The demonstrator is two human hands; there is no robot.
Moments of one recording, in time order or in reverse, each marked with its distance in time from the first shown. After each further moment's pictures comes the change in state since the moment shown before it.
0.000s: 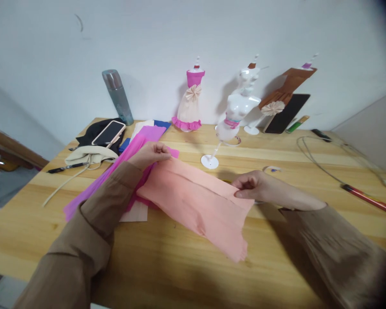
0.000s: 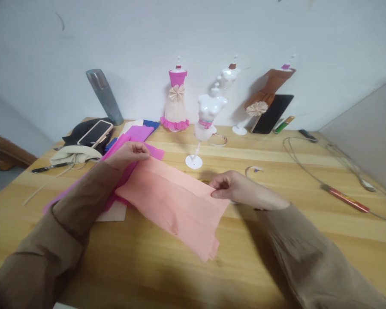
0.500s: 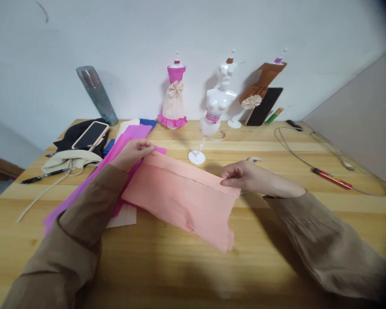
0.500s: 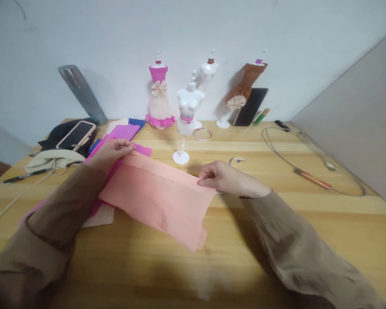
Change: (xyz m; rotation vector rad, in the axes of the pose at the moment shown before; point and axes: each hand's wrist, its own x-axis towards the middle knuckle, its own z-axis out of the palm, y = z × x) left_hand 0.003 0.000 -0.003 0.114 0.130 0.044; right_hand -0.012 -0.025 -0.002 -0.092 0.100 -0.010
